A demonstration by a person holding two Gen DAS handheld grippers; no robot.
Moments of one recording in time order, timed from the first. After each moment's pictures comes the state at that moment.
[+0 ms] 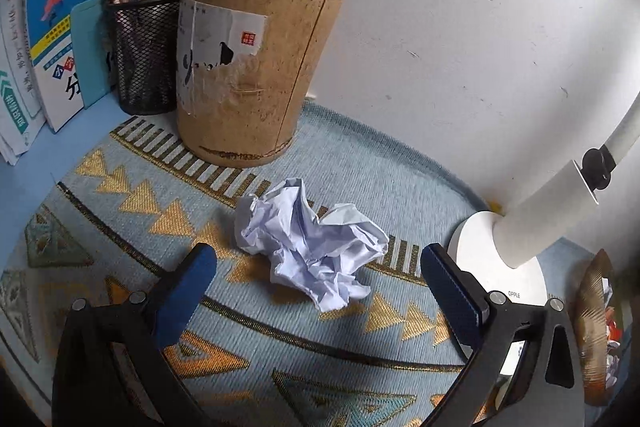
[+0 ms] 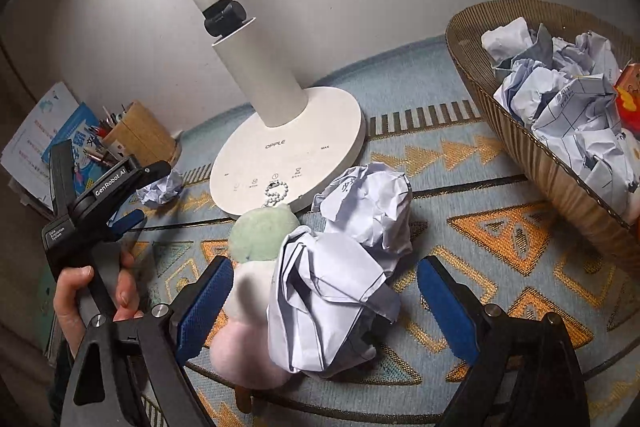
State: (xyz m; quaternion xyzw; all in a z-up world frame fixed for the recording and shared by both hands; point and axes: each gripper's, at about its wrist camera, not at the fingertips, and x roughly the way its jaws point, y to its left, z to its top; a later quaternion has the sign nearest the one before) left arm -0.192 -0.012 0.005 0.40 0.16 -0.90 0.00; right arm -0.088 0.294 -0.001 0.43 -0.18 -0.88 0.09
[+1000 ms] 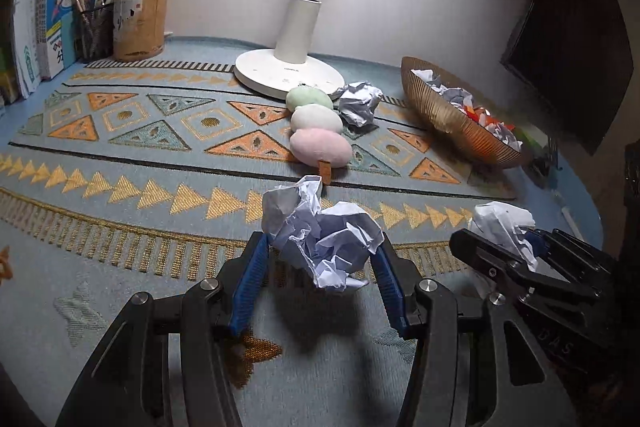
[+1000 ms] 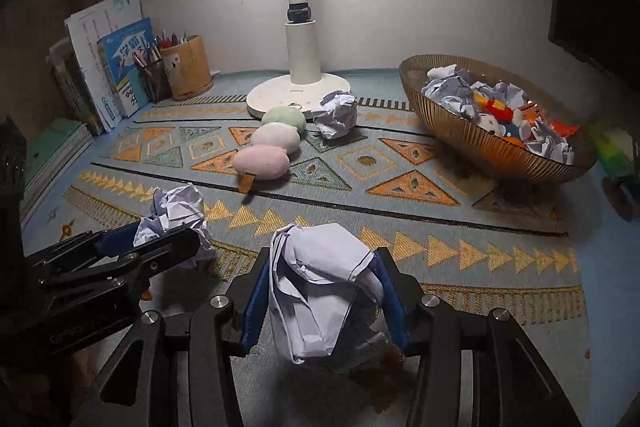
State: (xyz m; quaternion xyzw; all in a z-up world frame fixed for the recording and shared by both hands) left arm 0.083 0.101 0.024 0.38 0.07 -0.91 -0.17; right arm 0.098 0.288 0.021 0.37 0.04 -0.93 0.07
